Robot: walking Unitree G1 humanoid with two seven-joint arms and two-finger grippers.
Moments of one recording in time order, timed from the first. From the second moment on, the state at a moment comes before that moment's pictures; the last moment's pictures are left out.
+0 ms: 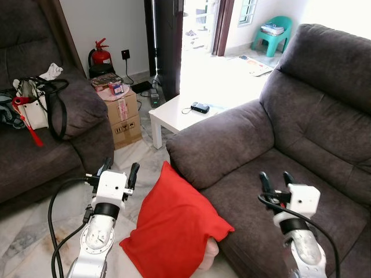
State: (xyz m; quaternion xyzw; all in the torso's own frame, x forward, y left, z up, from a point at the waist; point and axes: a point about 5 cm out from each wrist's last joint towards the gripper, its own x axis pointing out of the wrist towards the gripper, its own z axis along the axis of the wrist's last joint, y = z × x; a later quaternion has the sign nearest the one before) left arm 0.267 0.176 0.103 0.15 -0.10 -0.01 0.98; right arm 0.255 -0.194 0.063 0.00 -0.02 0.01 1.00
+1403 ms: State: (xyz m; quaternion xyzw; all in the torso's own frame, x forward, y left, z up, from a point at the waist) left arm 0.278 0.172 0.121 0.14 -0.11 0.01 0.98; right arm 0.266 -0.191 0.080 -0.03 -0.01 0.03 1.00
